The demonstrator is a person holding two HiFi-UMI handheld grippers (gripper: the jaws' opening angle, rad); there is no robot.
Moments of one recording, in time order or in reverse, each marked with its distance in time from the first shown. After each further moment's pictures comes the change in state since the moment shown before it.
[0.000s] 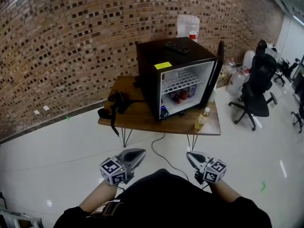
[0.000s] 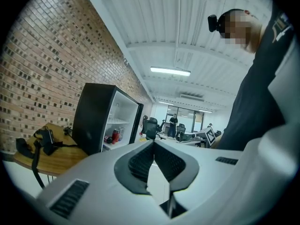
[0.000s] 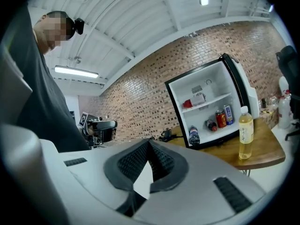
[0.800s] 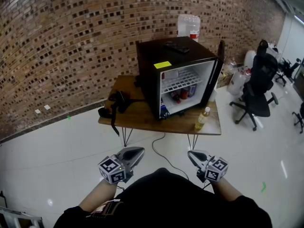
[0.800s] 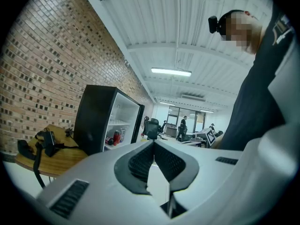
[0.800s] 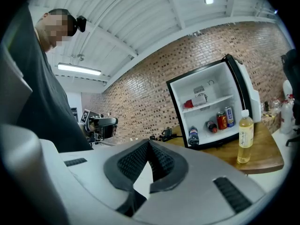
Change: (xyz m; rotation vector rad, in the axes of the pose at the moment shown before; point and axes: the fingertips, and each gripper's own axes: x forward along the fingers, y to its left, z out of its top) left arm 0.003 0.001 0.005 0.002 -0.014 0.020; right arm -0.007 -0.010 0.001 -0.042 0.026 0.027
